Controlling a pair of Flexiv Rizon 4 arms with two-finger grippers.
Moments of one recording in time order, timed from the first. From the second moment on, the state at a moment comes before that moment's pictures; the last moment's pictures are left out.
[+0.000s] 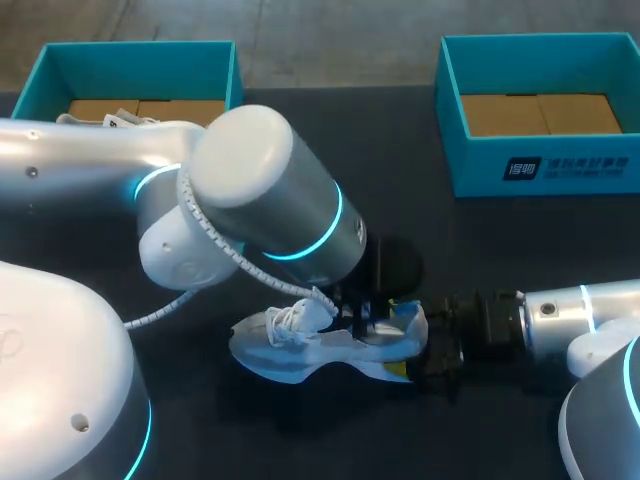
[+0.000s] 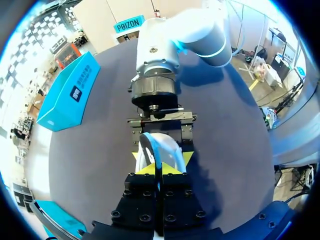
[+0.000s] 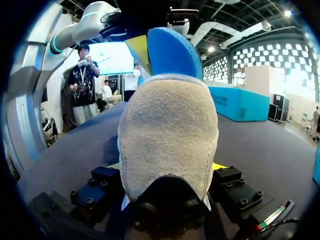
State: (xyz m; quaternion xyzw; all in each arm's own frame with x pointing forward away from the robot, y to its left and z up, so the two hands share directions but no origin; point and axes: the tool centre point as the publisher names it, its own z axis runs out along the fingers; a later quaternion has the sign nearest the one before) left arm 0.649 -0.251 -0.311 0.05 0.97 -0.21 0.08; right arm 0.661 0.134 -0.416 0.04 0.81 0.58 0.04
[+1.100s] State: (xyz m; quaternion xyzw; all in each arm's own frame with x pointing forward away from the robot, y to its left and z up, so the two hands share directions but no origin) left arm 0.644 -0.248 -0.341 0.02 0.97 -0.22 0.13; right arm 0.661 0.135 -0.416 0.04 0.81 0.58 0.04
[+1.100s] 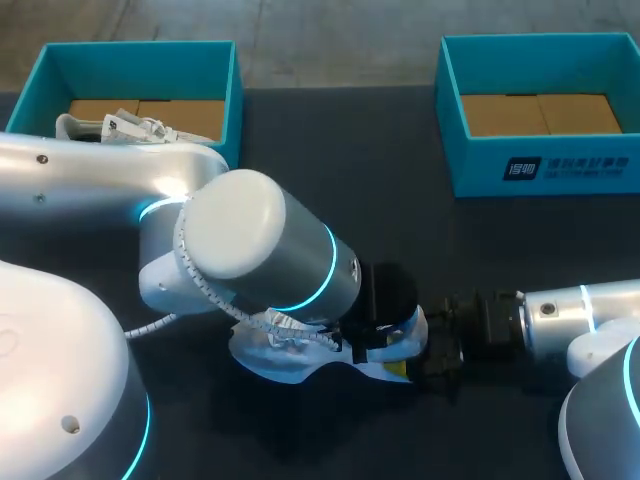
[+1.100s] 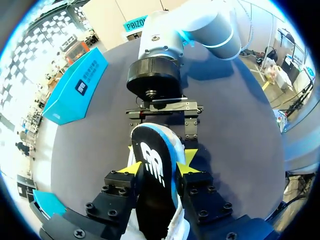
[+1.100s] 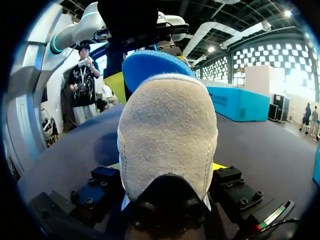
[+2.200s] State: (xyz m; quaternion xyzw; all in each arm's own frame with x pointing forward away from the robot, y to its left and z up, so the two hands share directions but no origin) left arm 0.668 -0.269 -0.315 -0.01 0.96 -0.25 0.10; right arm 0.661 0.135 -0.416 0.04 0.81 0.58 0.04
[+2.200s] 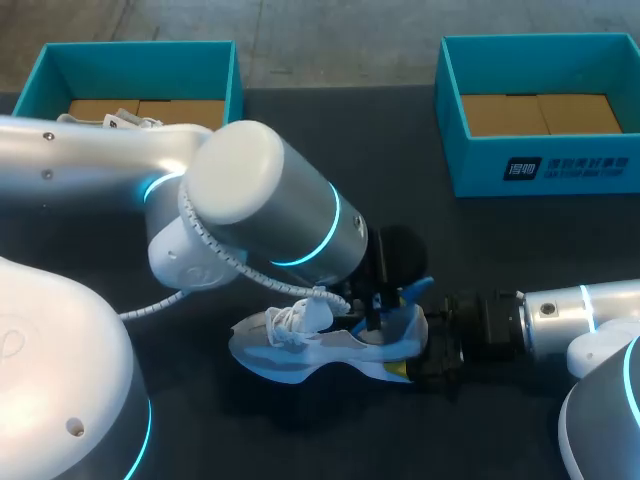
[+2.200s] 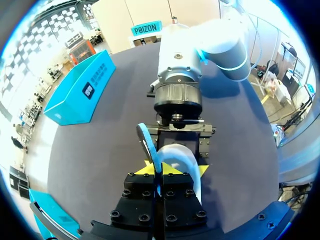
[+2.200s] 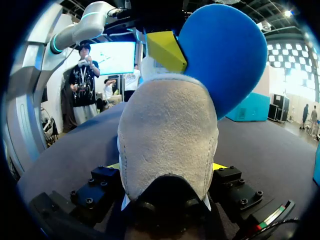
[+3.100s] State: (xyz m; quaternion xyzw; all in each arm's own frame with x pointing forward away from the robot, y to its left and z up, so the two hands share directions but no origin) left arm 0.661 -0.254 -0.334 -0.03 0.95 -0.28 0.12; right arm 0.661 0.135 -0.416 0.04 0.81 0.58 0.04
